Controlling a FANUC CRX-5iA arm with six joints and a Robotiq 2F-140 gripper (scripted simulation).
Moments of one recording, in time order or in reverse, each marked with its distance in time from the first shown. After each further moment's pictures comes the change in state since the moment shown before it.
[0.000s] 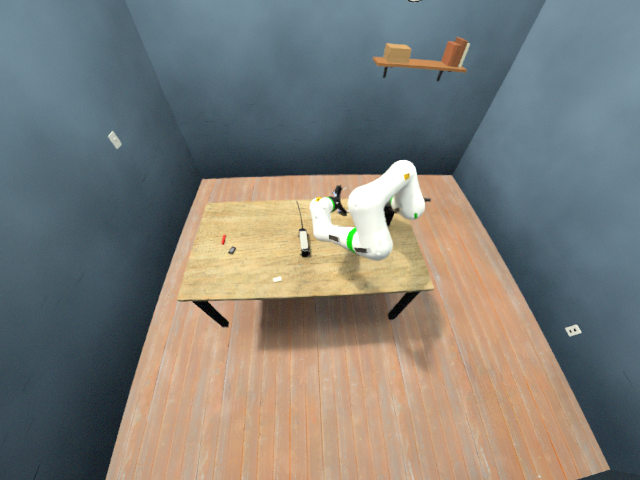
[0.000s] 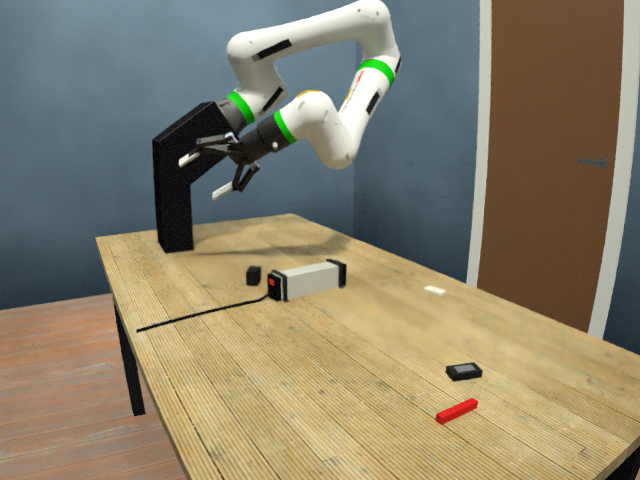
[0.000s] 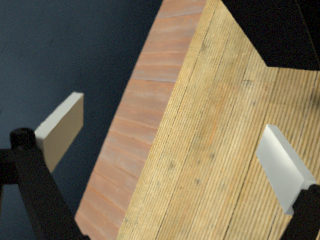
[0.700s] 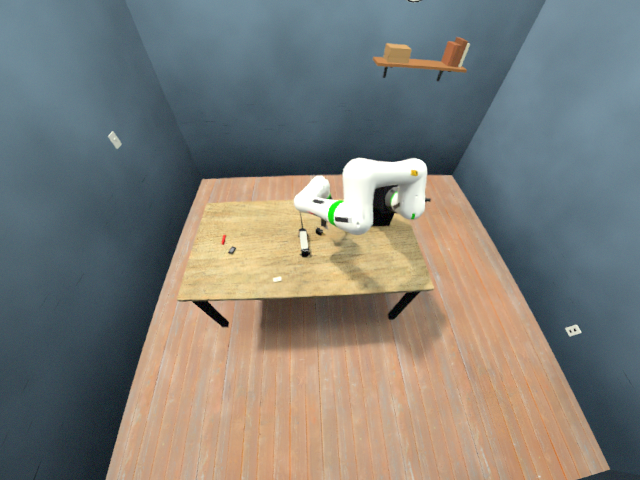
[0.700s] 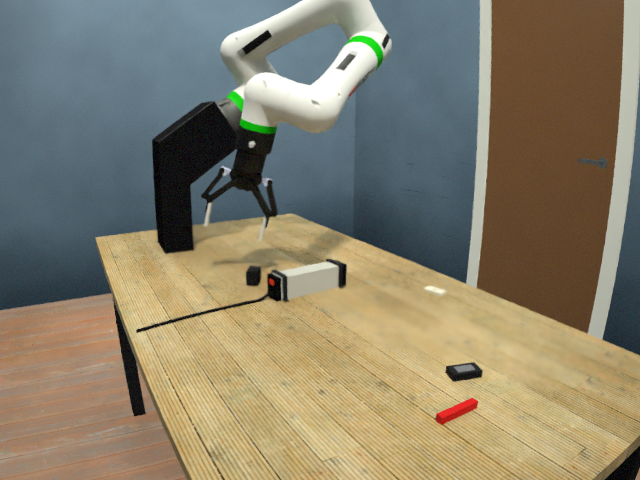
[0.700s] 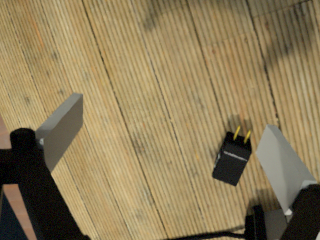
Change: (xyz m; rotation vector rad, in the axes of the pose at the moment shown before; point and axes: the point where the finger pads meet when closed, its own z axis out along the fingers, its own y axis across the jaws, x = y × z) arm -0.130 0.105 -0.034 -0.743 -0.228 0.398
